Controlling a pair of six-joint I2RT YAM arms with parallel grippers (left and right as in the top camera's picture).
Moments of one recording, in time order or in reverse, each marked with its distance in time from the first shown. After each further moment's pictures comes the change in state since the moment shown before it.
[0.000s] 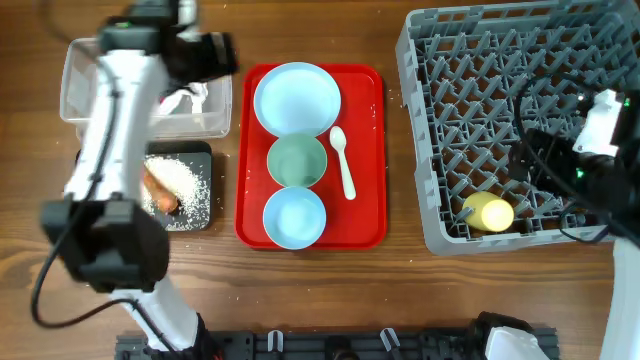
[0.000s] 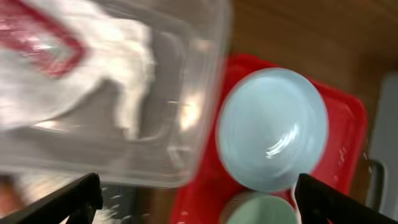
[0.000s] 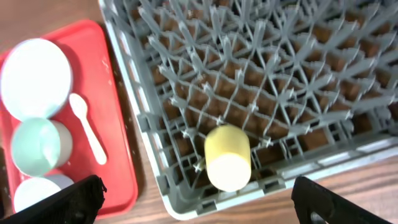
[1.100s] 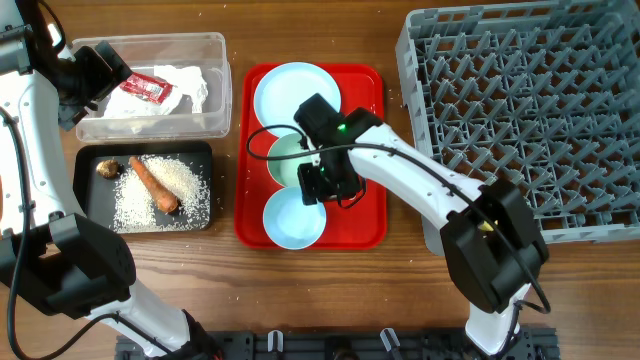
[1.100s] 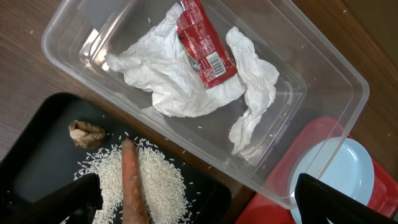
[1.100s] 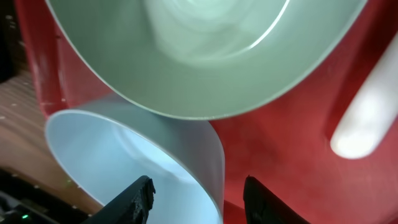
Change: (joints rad) left arm 0.345 -0.047 0.000 -0.079 -0.010 -0.036; right arm 0.928 0.819 0.002 0.362 -0.149 0.325
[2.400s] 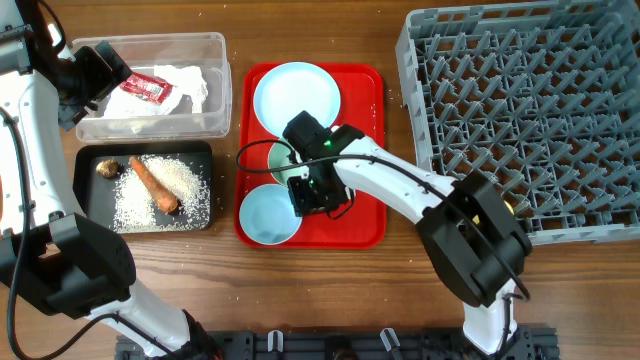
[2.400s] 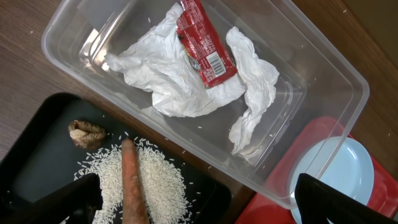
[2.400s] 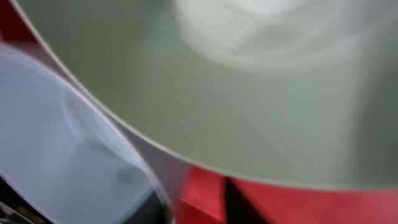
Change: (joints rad) left arm 0.000 0.000 0.000 0.000 0.000 0.000; right arm 0.044 0.066 -0.063 0.146 -0.085 0.023
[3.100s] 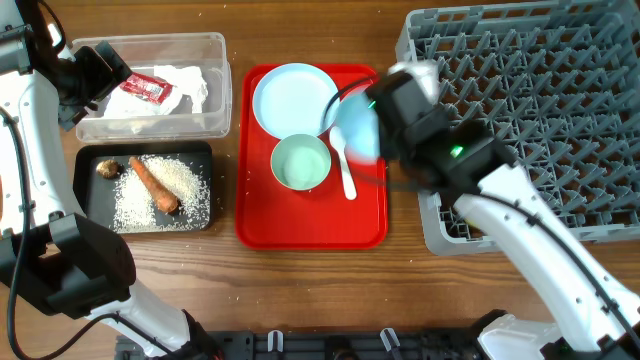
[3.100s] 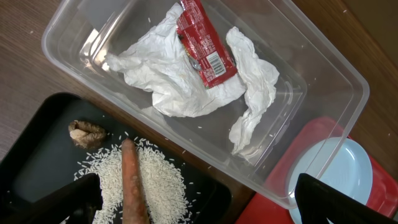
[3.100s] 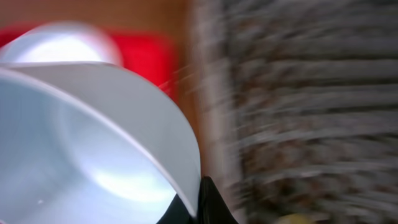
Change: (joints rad) left arm 0.000 0.000 0.000 0.000 0.000 0.000; right arm -0.175 -0.569 0.028 -0.141 0.916 -0.053
